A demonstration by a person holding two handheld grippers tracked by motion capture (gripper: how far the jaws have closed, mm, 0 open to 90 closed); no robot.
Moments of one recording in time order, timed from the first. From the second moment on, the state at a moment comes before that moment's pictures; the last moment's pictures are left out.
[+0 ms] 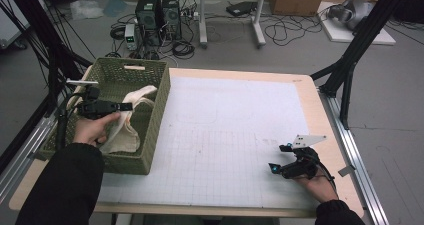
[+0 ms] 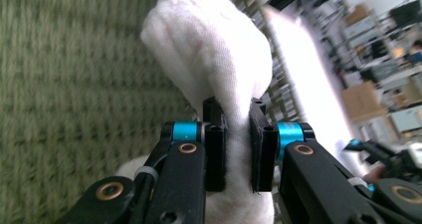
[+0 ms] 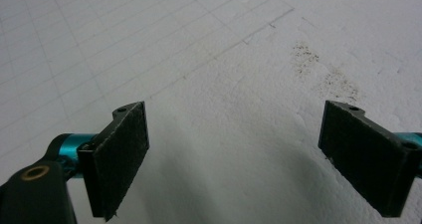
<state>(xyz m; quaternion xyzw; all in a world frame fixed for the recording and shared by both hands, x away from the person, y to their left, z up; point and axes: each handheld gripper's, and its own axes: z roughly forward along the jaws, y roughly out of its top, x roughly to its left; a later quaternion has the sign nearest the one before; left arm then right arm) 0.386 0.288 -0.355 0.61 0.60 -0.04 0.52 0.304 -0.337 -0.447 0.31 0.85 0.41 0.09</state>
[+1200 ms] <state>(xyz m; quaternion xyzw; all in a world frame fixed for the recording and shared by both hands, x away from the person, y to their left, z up) 0.430 0.262 -0.401 0.69 0.65 0.02 0.31 0.306 -0.332 -0.450 0.30 0.86 0.40 0.08</state>
